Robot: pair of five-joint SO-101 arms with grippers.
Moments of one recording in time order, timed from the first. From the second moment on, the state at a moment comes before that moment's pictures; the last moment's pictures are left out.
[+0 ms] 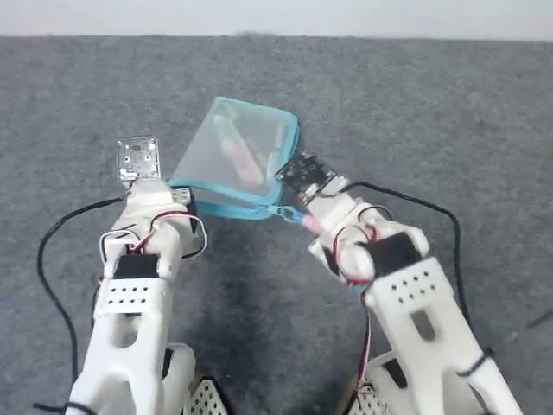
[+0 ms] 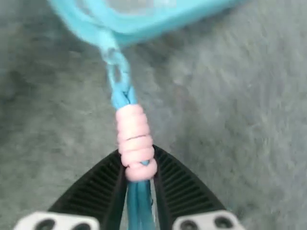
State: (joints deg) left arm -8.8 -44.4 70.9 25.5 8.4; right arm -26.4 -40.5 46.6 62.7 22.6
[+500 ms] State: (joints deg) left arm -1.7 -44.4 71.2 25.5 8.3; right arm -32.5 -32.0 48.8 57.1 21.9
